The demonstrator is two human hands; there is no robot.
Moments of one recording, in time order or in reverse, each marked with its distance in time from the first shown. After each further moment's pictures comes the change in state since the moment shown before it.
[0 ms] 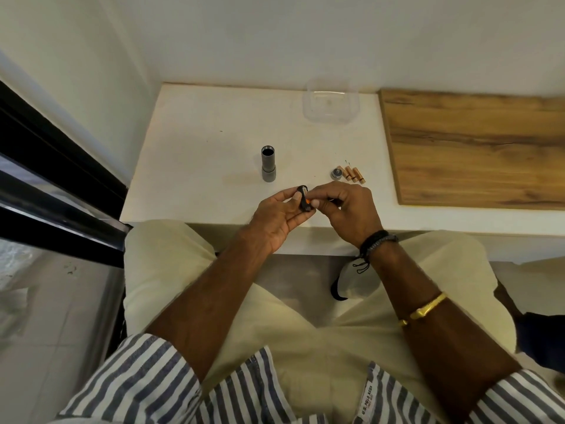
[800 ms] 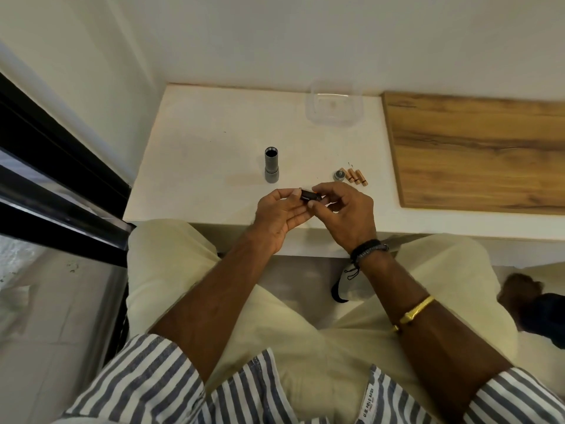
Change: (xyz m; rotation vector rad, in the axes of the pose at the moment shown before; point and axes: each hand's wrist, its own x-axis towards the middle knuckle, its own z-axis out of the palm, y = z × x) left_hand 0.002 -0.001 0.000 0.071 0.064 0.082; right_hand -0.005 0.000 0.019 0.027 0.213 0.066
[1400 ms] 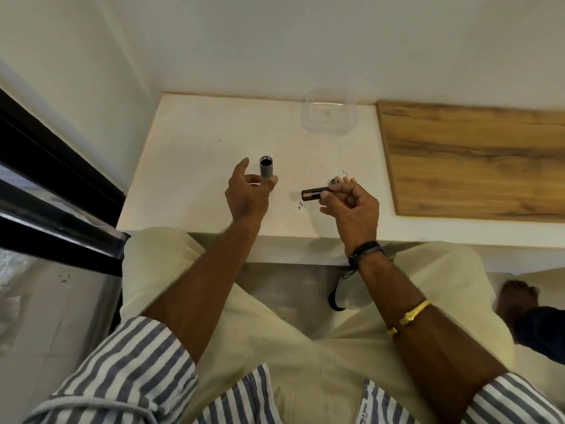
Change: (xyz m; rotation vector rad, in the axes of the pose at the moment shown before) left_hand 0.038 0.036 -0.012 0.672 0.485 0.464; right_hand 0.013 0.014 0.002 0.581 0.185 0.419
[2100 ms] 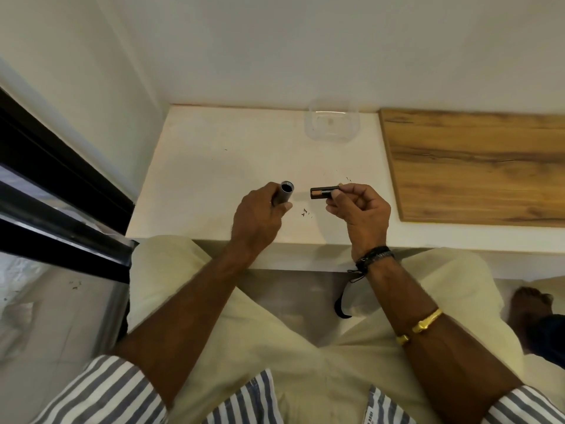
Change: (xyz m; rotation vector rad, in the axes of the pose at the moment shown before) left_hand -0.031 0.004 -0.027 0.453 -0.278 0.502; right_hand 0.000 -0.011 -0.002 0.210 0.016 -0.006
